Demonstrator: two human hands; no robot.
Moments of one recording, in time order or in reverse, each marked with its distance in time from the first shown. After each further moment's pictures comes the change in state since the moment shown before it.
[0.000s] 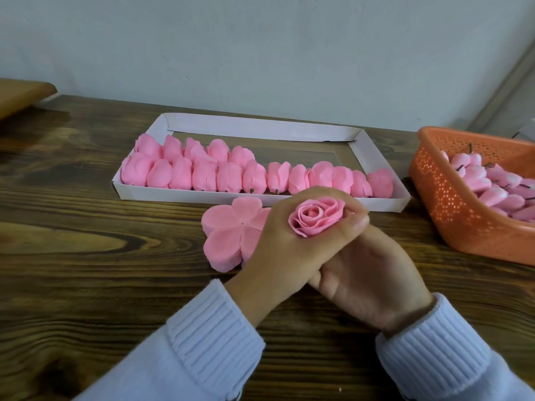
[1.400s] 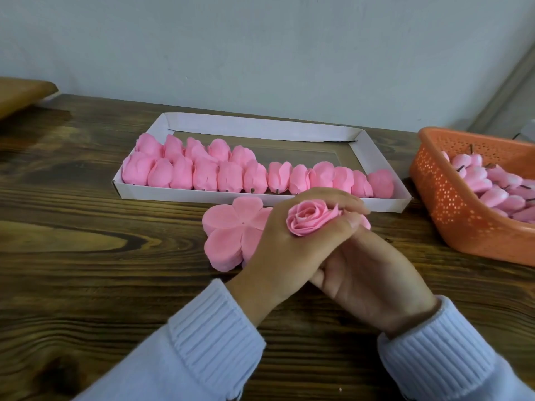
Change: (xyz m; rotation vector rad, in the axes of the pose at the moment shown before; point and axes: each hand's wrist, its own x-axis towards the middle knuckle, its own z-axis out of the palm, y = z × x) left_hand 0.000 0.001 0.001 -0.043 -0.007 -0.030; right_hand 0.000 0.001 0.000 -0.084 0.119 -0.024
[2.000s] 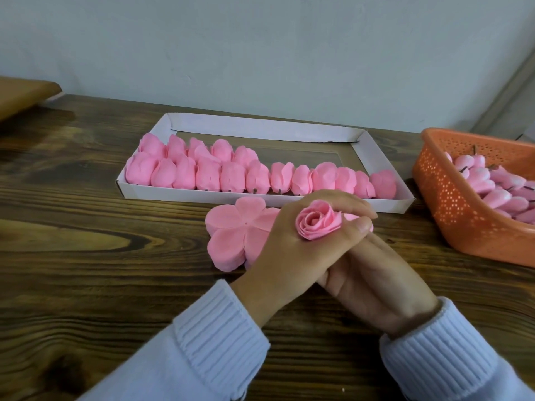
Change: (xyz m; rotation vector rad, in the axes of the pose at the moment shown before) left_hand 0.000 0.001 0.002 0.054 -0.019 0.046; right_hand 0.000 0.002 -0.003 -0.036 -0.021 -0.037
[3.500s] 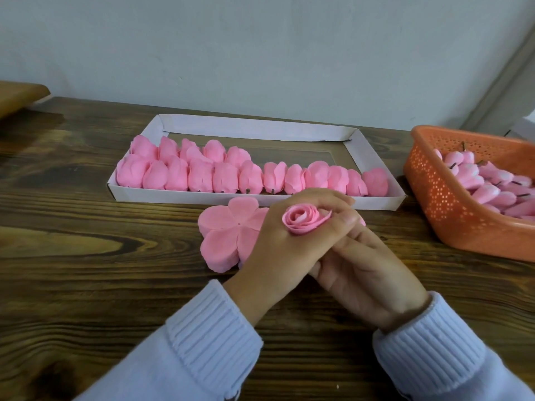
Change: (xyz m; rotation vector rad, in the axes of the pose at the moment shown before) left_hand 0.001 -0.003 -0.001 -0.018 0.043 -0.057; right_hand -0.001 0.000 0.002 0.061 -0.050 -0.081
